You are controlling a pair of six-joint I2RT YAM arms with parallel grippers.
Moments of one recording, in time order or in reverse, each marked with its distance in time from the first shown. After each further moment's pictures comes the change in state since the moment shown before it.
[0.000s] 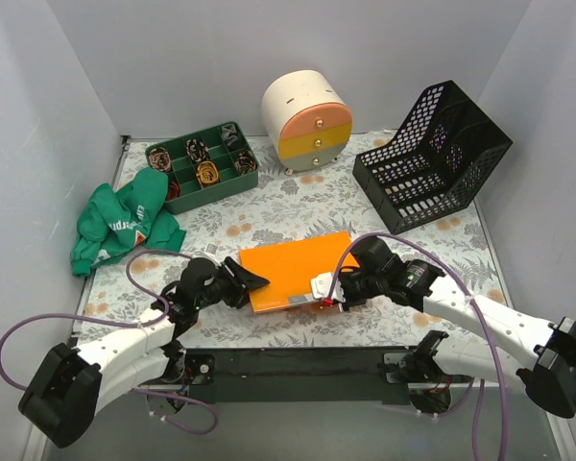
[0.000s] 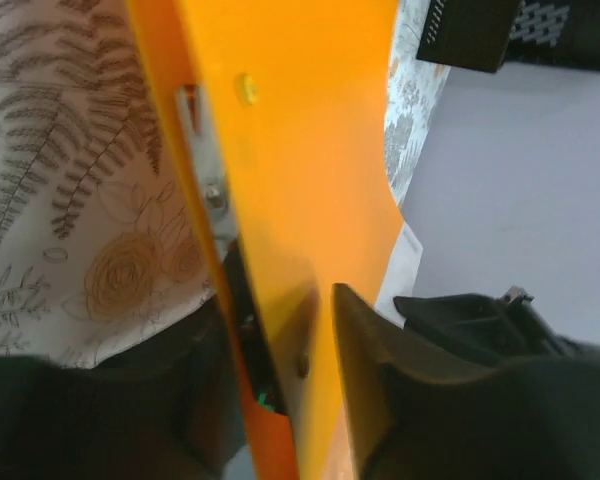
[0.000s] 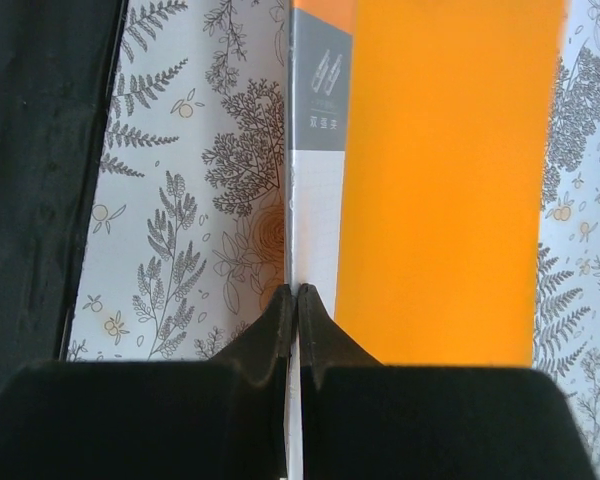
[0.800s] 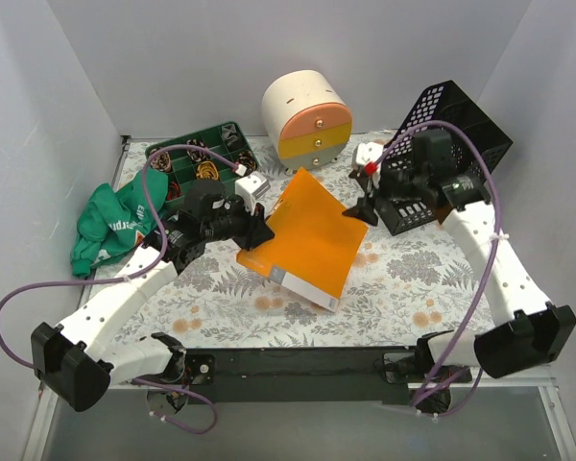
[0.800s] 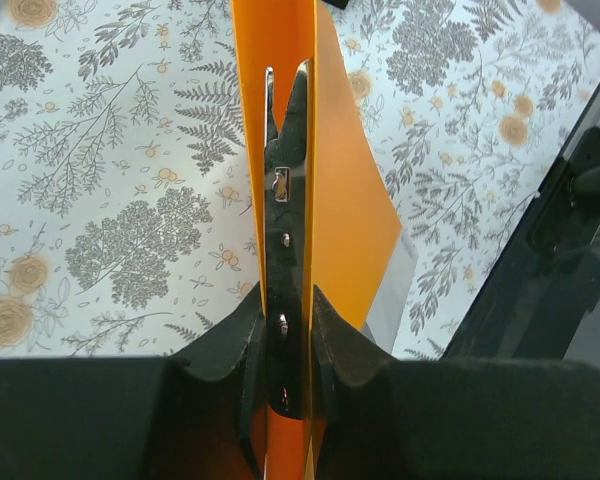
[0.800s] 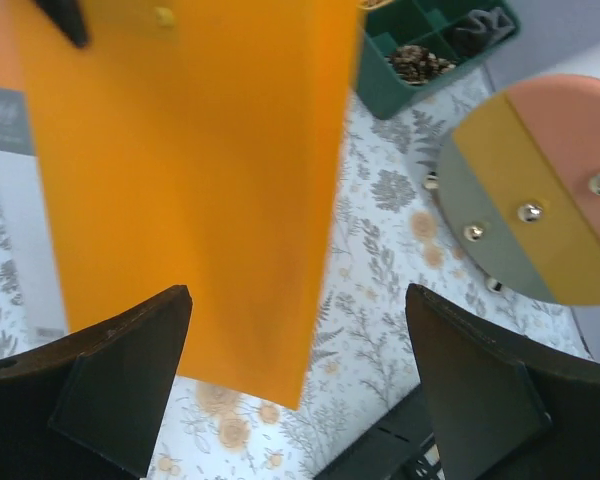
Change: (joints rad) left arm 0.003 0.240 0.835 -0.561 0.144 1.295; right arm -0.530 0.278 0.671 -0.186 -0.359 0.084
